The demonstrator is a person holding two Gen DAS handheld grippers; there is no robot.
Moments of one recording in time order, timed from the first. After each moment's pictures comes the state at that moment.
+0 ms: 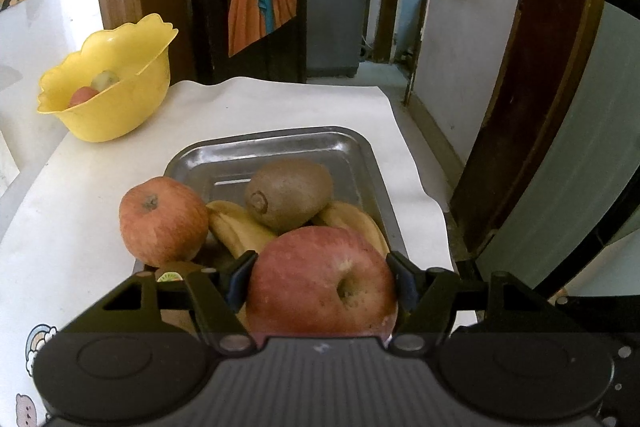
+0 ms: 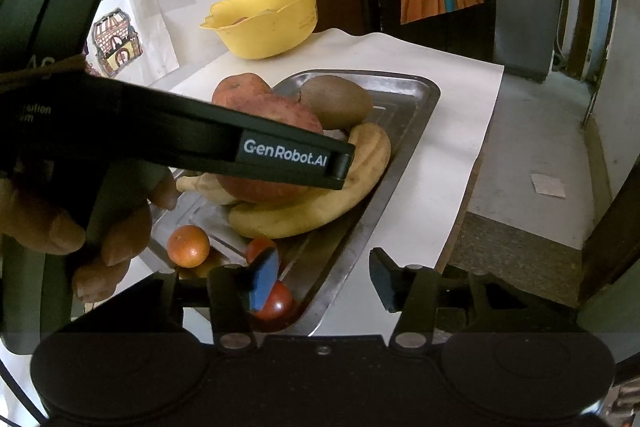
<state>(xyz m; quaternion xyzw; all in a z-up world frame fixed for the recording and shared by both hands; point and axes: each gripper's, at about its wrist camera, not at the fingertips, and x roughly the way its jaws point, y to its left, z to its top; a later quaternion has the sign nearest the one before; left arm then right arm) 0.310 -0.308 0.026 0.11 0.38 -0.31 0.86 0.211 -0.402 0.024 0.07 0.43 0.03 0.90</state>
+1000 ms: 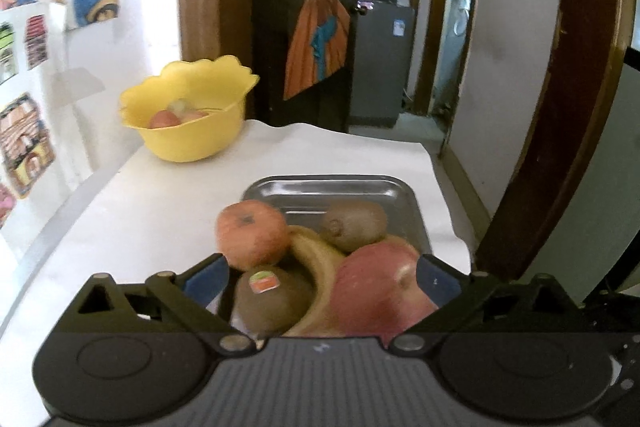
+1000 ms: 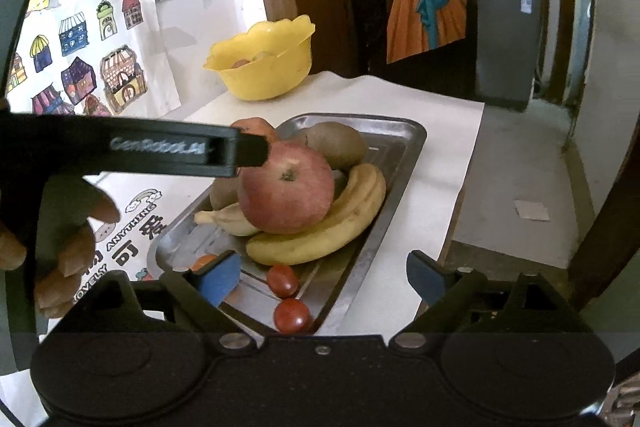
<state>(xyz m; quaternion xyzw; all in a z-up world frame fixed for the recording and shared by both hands) 0.282 -0.244 0.067 0.06 0.33 -0.25 0.91 0.180 -0.382 0.053 0.06 0.37 -0.01 0.93</state>
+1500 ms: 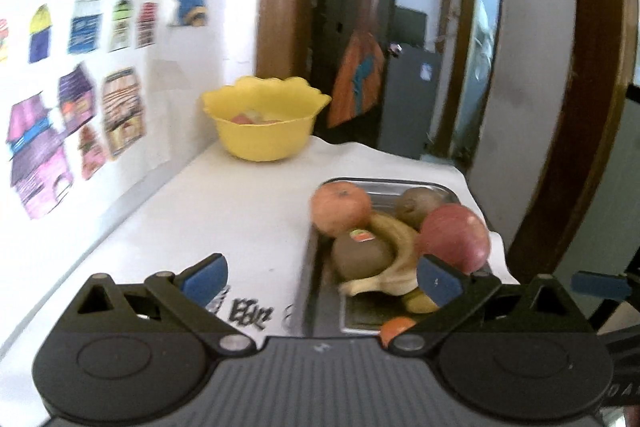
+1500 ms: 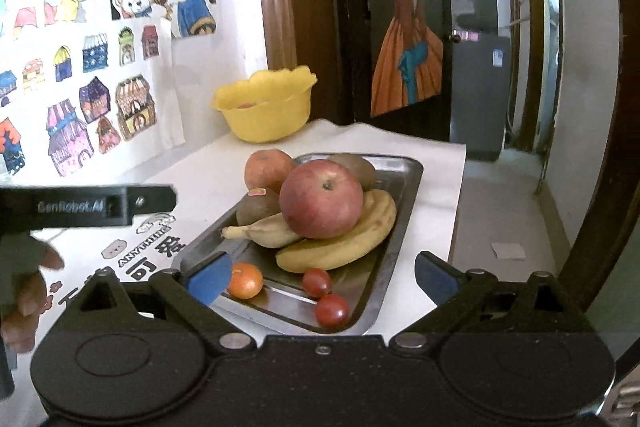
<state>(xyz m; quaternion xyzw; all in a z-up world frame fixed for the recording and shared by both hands) 0.234 -0.137 0.051 0.01 0.27 -0.22 0.94 0.130 -0.329 0.046 0.04 0.27 -0.05 0.96</state>
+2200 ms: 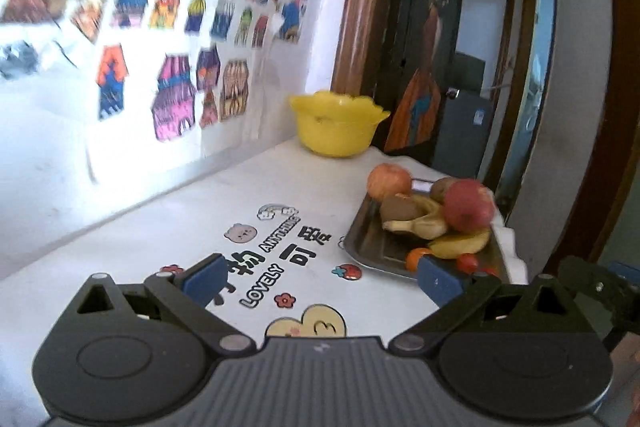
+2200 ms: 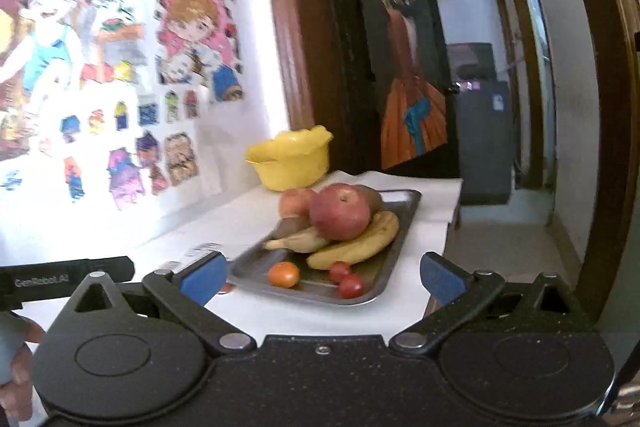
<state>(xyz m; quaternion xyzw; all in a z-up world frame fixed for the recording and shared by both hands) 0.097 -0.078 0.041 -0.05 0.22 -0.13 0.97 0.012 -0.315 0.054 0.07 0.16 -0.03 0.98</state>
